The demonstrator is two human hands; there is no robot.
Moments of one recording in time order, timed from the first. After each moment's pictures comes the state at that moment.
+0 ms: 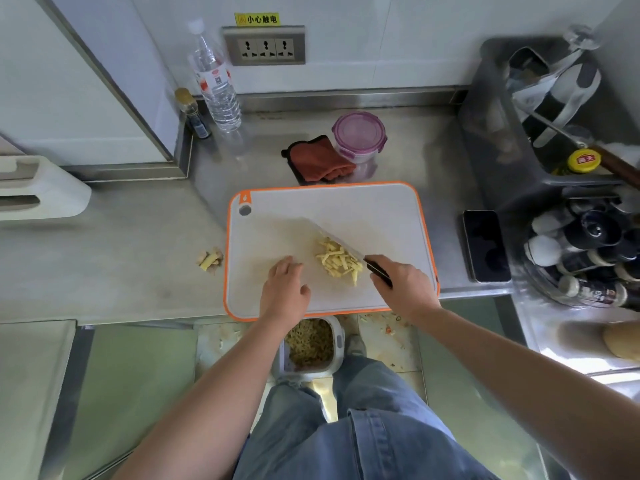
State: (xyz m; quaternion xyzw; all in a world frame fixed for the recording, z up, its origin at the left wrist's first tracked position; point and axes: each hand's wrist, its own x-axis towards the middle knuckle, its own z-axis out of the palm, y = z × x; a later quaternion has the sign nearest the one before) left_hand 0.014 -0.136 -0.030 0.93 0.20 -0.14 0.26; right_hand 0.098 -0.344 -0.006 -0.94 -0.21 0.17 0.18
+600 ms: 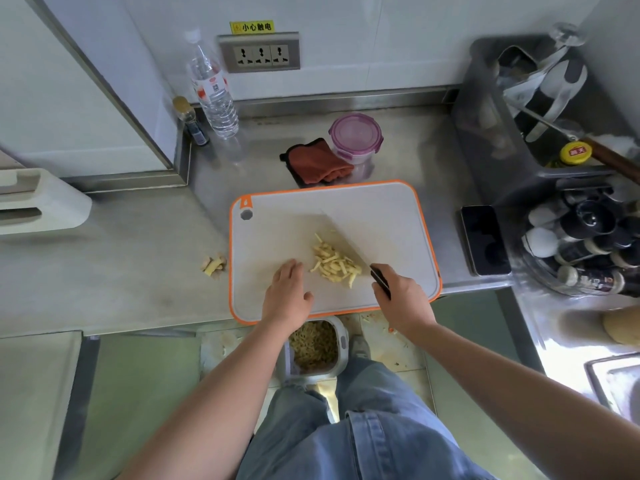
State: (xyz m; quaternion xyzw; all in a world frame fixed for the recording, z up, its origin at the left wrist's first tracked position) left_hand 0.009 -0.129 -0.030 0.94 0.17 -0.18 0.25; right_hand 0.065 -0.337 -0.009 -0.94 -0.14 0.17 0.26
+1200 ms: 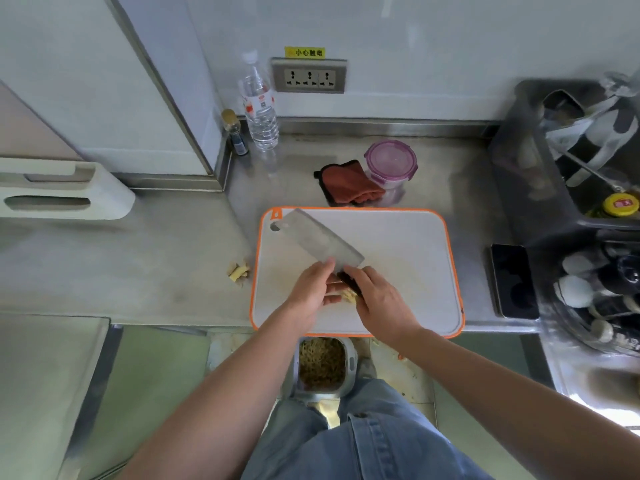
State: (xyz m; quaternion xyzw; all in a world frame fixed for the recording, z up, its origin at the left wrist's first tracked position) left_hand 0.042 -0.128 0.009 0.54 0.37 -0.11 0.75; right_hand 0.081 -0.271 0.005 -0.89 -0.36 0.15 0.25
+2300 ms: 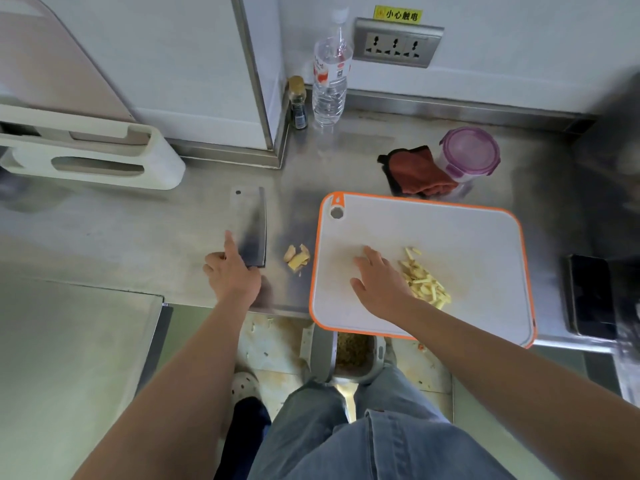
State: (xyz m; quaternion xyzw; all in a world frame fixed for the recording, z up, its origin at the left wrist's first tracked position) left_hand -0.046 0.067 -0.030 0.79 0.53 -0.08 0.30; right_hand 0.074 -0.143 -0.019 -0.90 -0.33 0.28 0.03
